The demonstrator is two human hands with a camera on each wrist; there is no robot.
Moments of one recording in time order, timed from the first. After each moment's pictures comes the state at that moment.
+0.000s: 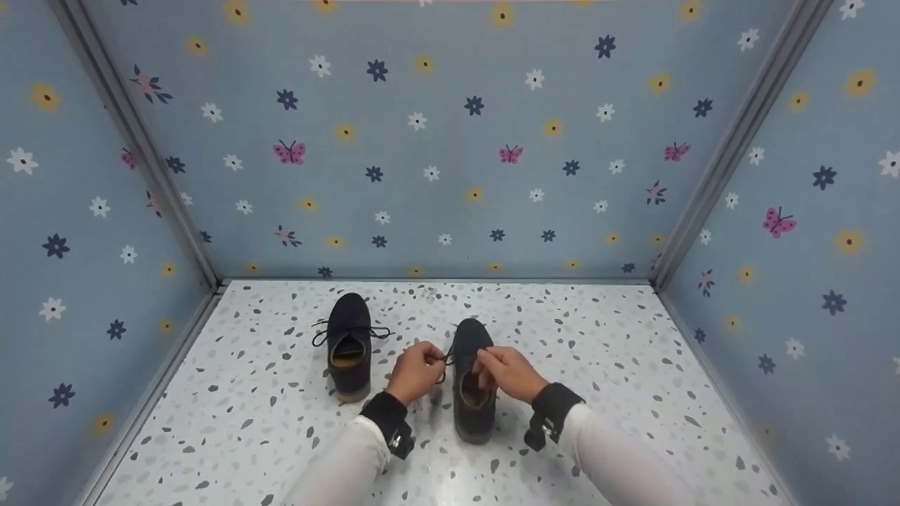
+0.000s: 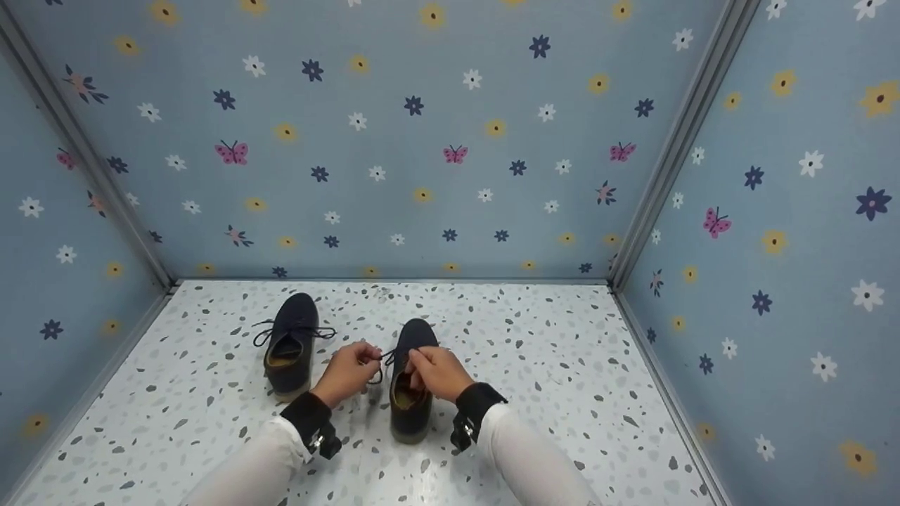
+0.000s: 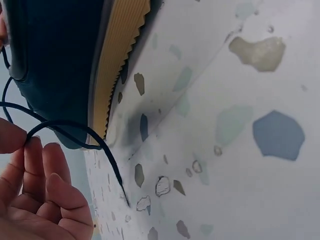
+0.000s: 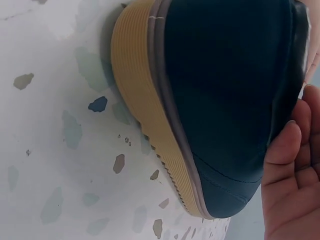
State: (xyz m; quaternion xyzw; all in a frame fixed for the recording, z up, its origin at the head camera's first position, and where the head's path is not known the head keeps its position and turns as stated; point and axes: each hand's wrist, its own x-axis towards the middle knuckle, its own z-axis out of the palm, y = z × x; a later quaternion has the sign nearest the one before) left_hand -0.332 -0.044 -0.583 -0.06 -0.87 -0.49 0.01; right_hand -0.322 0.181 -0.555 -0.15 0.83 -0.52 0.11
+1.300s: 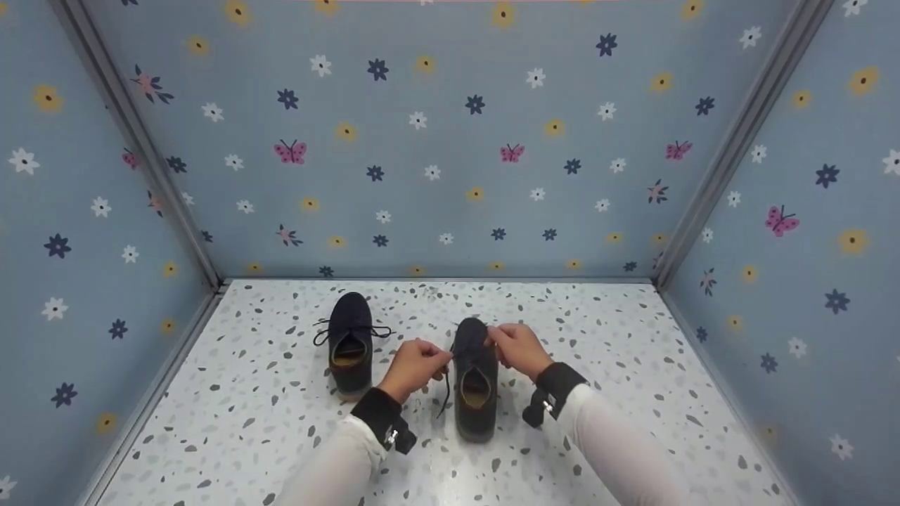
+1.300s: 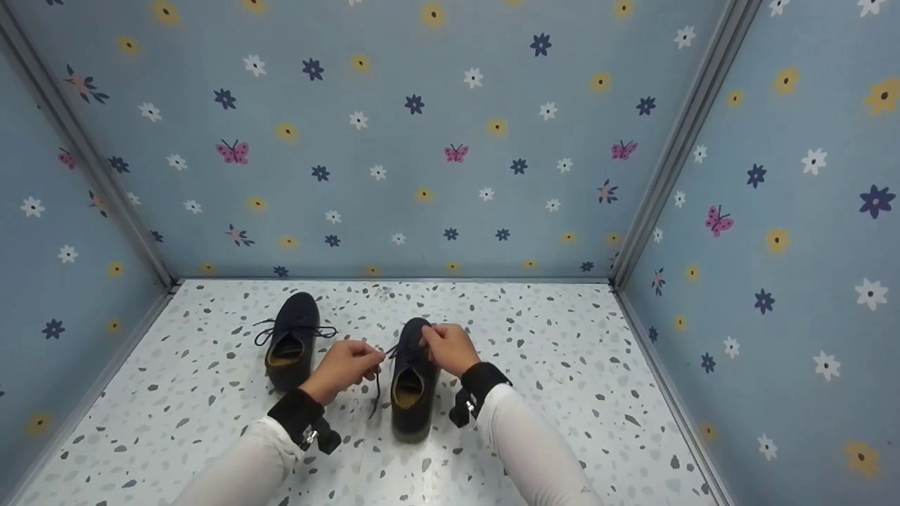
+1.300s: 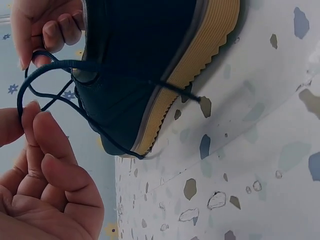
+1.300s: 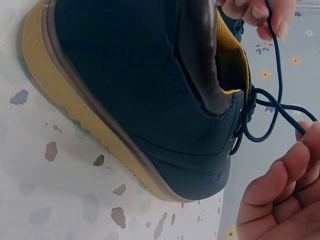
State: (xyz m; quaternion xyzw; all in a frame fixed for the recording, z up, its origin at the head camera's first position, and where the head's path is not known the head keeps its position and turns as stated) left_hand -0.324 -0.050 -0.556 -0.04 -0.81 -0.58 -0.07; right_hand -0.347 0.189 -0.537 -0.05 0.84 -0.54 0.06
